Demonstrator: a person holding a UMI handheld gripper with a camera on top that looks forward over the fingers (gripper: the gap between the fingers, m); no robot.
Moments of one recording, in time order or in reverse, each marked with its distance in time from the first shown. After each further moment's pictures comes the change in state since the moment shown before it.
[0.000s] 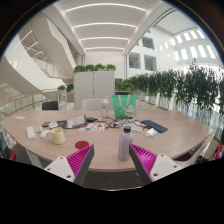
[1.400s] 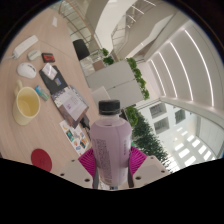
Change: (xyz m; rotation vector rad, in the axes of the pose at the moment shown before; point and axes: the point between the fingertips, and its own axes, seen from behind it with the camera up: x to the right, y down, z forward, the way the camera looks) arm -0.161 -0.121 0.305 0.036 0.147 -1.139
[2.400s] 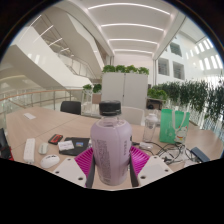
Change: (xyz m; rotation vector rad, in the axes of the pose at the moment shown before) arm -0.050 -0.077 0.012 0.157 -0.365 1.001
